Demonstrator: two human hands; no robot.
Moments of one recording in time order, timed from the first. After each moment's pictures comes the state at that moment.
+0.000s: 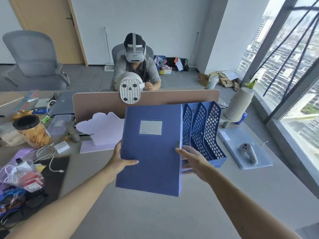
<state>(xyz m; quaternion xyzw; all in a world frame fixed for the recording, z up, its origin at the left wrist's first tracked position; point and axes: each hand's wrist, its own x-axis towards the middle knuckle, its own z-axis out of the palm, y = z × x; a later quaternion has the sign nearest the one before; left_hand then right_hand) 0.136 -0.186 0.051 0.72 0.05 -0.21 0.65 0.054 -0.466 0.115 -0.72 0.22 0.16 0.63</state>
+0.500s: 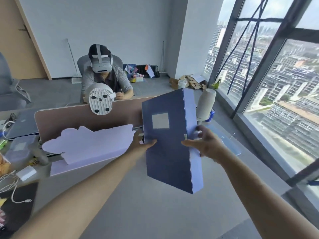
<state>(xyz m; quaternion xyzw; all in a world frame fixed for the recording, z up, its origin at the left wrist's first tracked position) 0.142 -0.328 0.125 0.72 -0.09 -0.24 0.65 0.010 -0.524 0.217 -0.86 0.28 -0.04 0.43</state>
